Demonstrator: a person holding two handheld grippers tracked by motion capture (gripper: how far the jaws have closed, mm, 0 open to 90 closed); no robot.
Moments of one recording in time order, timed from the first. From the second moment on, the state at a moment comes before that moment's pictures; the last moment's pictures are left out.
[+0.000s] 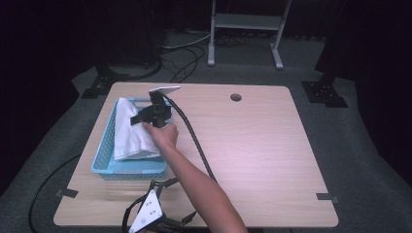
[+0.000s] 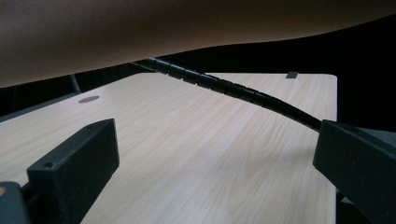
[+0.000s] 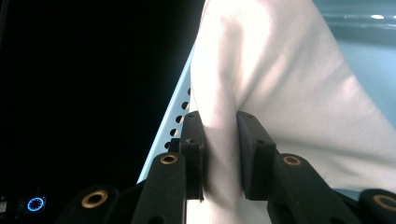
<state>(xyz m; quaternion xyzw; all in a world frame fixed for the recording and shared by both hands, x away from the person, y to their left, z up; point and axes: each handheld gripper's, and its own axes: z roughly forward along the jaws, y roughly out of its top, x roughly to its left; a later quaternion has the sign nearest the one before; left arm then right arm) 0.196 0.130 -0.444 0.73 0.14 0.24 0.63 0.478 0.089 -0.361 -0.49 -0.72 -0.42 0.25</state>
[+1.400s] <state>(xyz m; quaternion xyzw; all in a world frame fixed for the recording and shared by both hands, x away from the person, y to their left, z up) 0.197 0.129 -0.444 0.73 0.15 0.24 0.63 0.473 0.068 -0.342 -0.40 -0.80 -0.40 0.17</state>
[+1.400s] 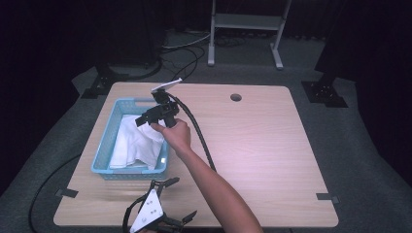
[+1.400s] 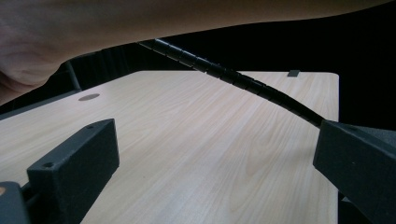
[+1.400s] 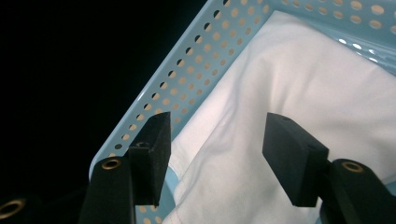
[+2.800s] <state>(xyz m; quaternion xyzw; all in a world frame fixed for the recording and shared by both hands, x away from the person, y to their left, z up) 0.196 0.129 -0.445 0.72 0.14 0.24 0.63 0.447 0.040 -0.329 -0.30 -0.83 -0.44 0.15</state>
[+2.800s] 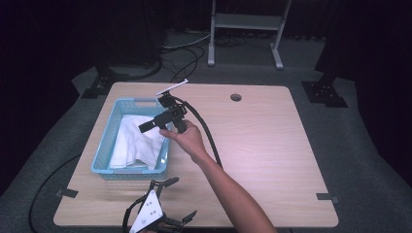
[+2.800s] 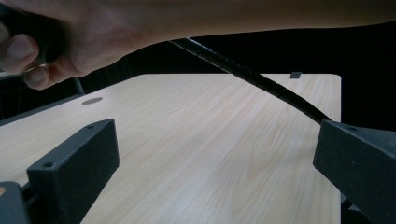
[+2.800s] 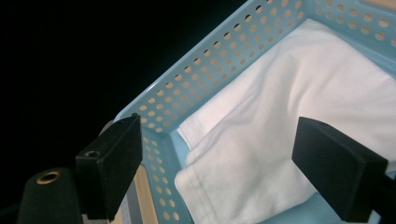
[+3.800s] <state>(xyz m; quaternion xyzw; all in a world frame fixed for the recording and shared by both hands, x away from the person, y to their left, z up) 0.196 0.128 -0.444 0.73 0.14 0.24 0.63 0.435 -0.007 -0.325 -0.31 -0.82 -0.46 0.16</state>
